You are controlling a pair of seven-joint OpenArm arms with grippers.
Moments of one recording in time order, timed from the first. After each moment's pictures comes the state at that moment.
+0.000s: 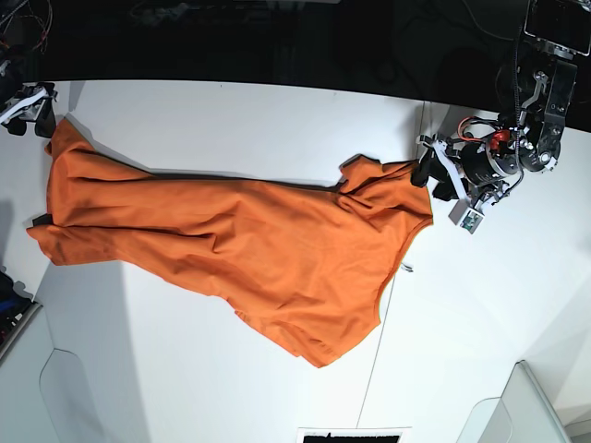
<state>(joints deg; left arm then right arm) 7.8 -32.6 5.2 89.6 -35.2 -21.9 41.9 -21.3 18.6 40.1 92.3 31.6 32.2 -45.9</state>
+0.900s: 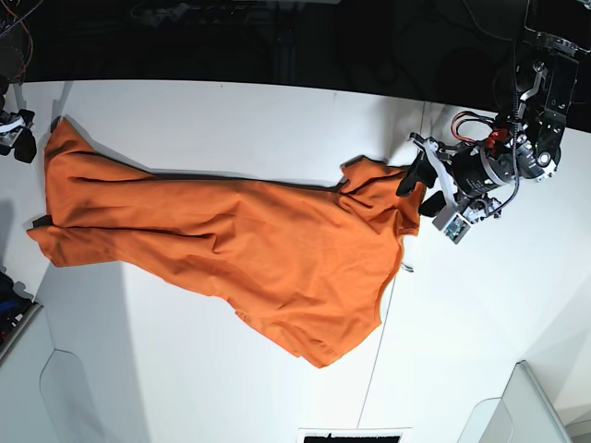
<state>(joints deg) 8.2 -32.7 5.3 100.0 -32.7 -23.4 41.0 -14.9 22.4 43.2 82.2 35.3 31.6 -46.0</state>
